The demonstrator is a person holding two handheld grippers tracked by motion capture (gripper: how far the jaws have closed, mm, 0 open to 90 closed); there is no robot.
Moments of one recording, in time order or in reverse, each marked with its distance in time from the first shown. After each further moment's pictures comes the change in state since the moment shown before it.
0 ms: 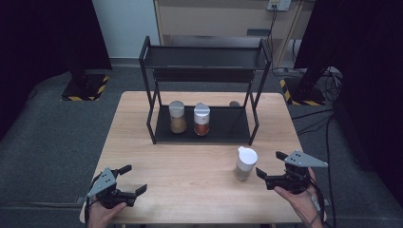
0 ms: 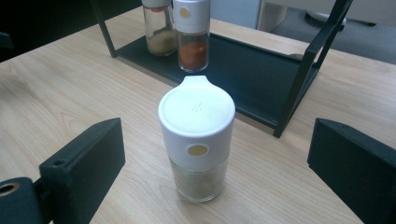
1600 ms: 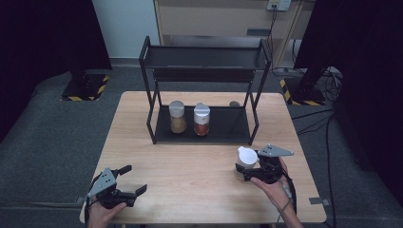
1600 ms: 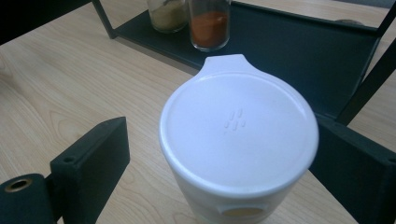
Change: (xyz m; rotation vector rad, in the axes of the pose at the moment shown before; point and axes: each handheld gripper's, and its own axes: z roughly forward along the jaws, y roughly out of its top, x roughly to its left) left arm 0.000 0.000 0.000 0.002 -0.001 0.001; right arm 0.002 0.003 0.075 0.089 0.051 0.055
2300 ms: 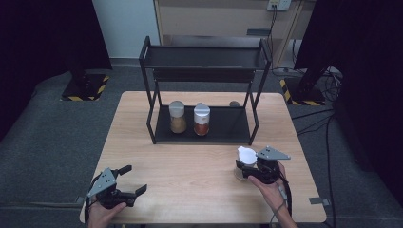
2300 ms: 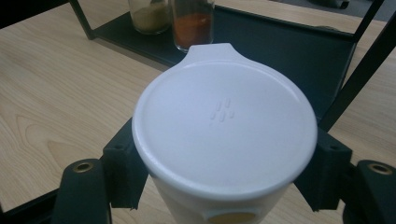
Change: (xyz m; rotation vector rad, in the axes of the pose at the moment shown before) left arm 0.000 0.000 0.000 -0.001 -0.002 -0.001; right arm 0.014 -0.015 0.010 -0.038 -0.083 -0.026
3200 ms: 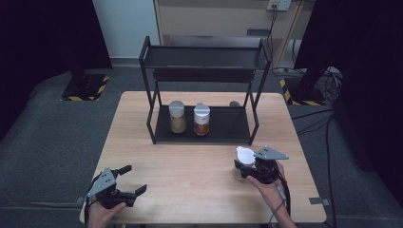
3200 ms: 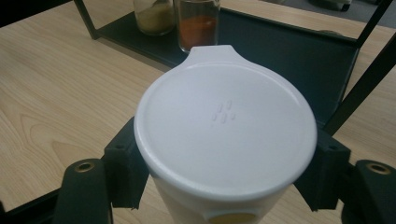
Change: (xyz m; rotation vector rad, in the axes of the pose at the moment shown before) left arm 0.001 0.000 0.000 0.004 -0.001 0.001; right arm 0.005 0.006 -0.001 0.002 0.002 -0.015
